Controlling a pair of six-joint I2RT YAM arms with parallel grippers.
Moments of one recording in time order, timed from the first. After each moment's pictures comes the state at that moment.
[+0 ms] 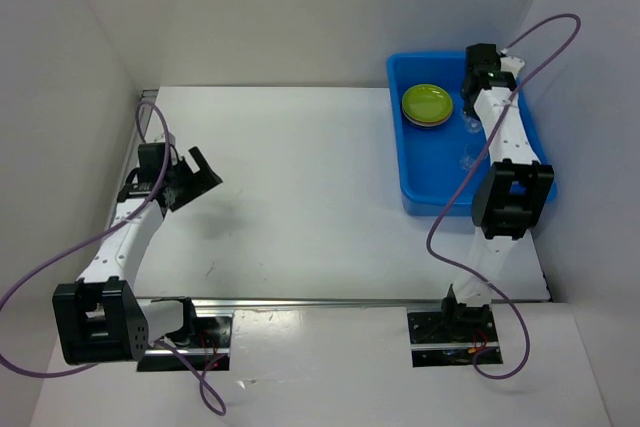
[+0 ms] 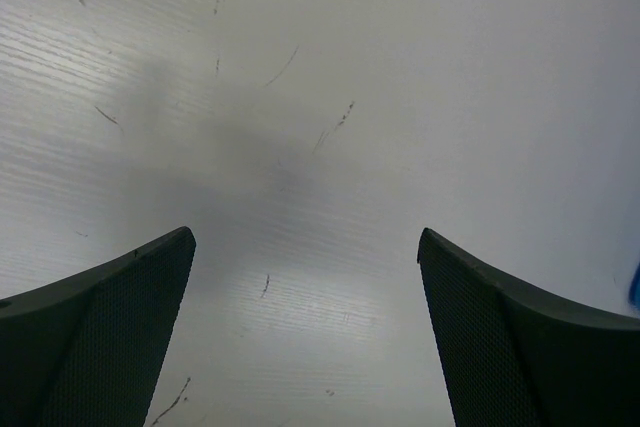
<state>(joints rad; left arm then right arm) 0.10 1.18 0.84 -0.45 0.14 -0.50 -0.06 1.94 1.92 -0.88 0.58 0.46</state>
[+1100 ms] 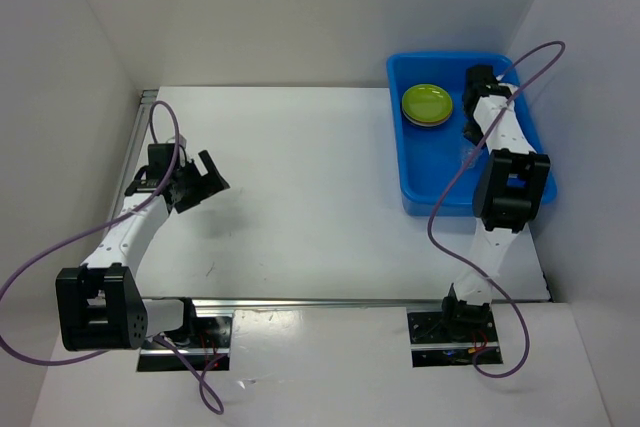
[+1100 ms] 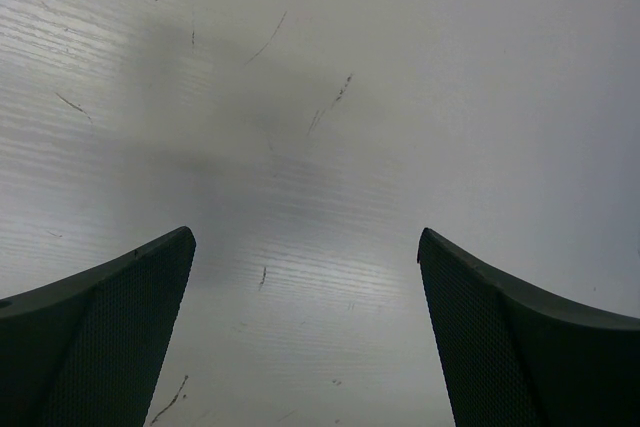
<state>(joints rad) 0.06 1.25 0.84 -0.45 0.16 -0.48 -0.14 2.04 1.80 -0.88 0.54 0.44</state>
